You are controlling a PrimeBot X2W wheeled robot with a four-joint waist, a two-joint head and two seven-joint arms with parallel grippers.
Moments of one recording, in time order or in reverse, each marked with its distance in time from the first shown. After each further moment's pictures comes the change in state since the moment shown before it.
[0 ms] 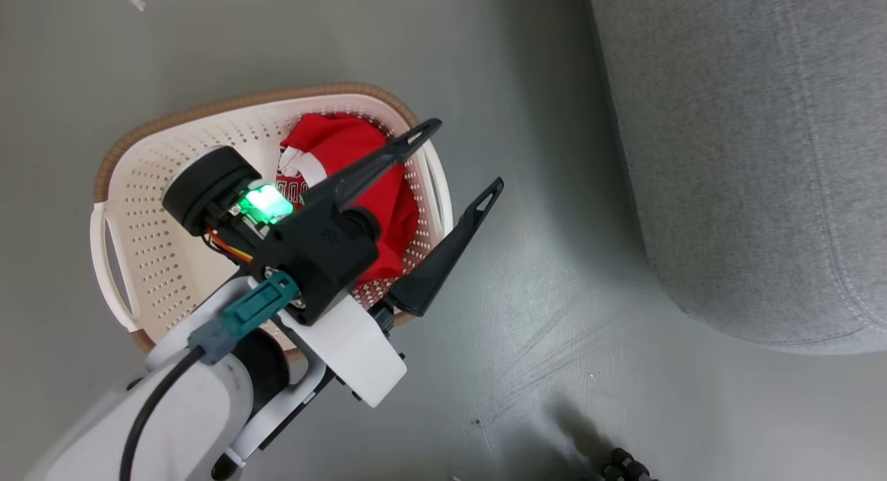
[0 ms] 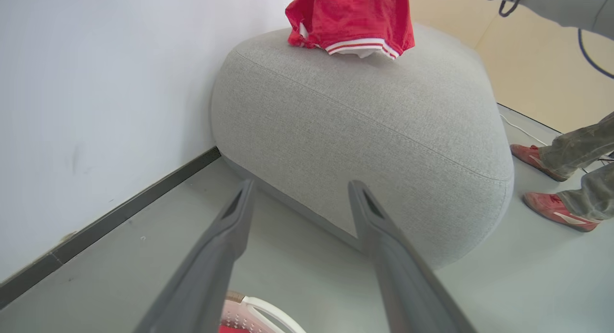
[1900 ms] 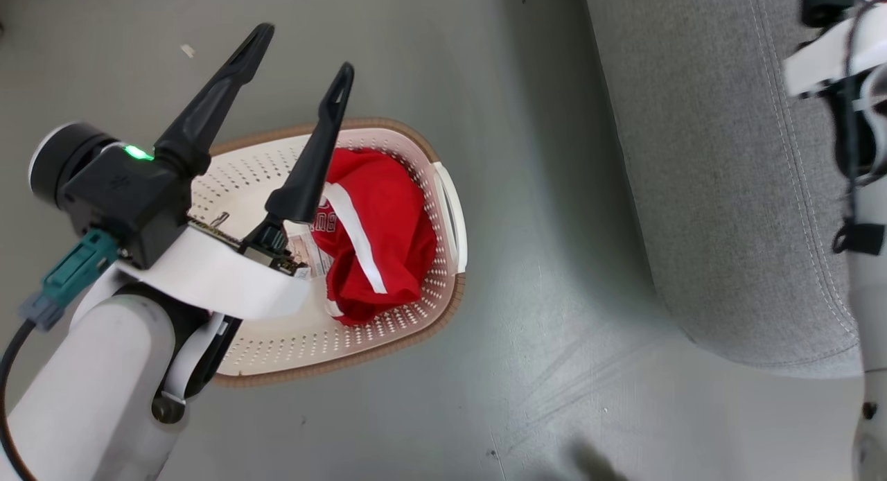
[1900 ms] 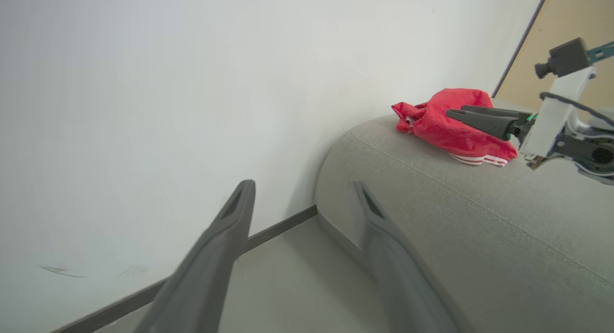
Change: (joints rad) left arm 0.039 -0.008 0.210 0.154 -0.020 0.049 -0.283; right arm 0.231 0.268 0.118 -0.095 -0.036 0.000 -0.046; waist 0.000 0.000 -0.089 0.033
